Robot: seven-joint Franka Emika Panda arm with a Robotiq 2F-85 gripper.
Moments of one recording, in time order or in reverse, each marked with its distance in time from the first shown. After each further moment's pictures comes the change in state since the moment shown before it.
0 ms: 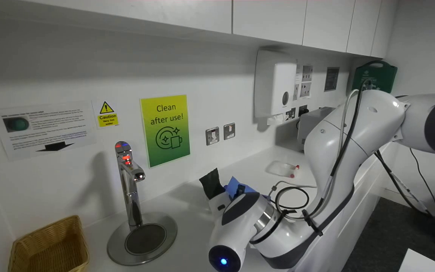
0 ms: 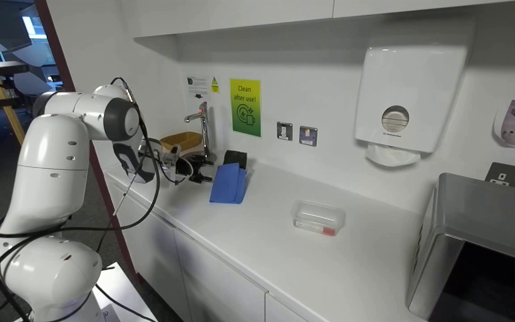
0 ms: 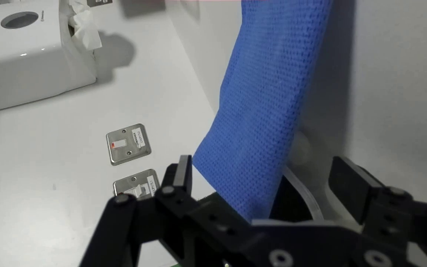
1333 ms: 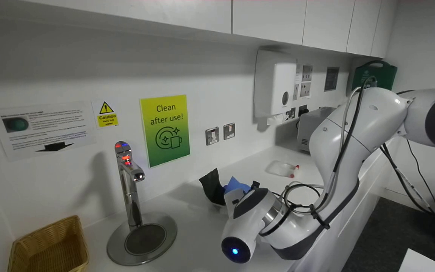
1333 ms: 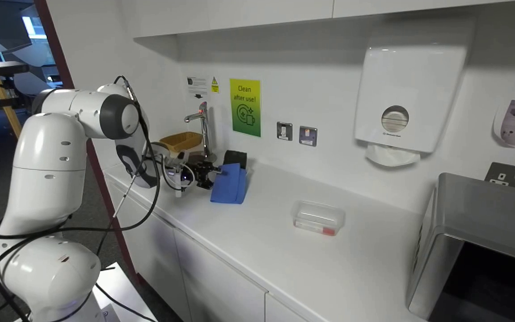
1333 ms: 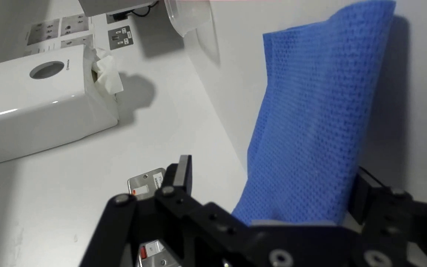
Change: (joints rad) arm -0.043 -0.046 -0.036 -0.095 0.013 -0.021 0.087
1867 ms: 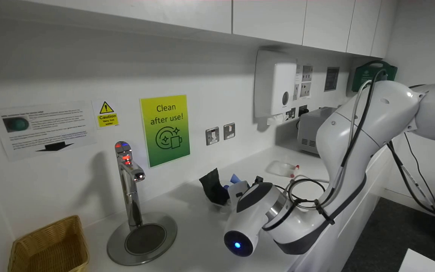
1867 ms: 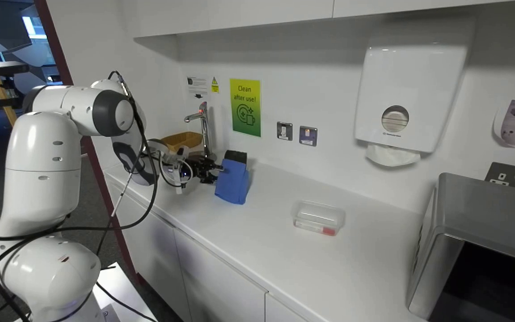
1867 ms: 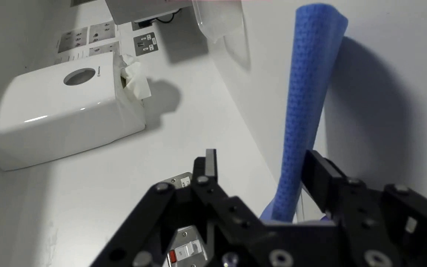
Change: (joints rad) arm 0.000 -0.052 -0.005 -0.029 0.000 -0.052 -0.003
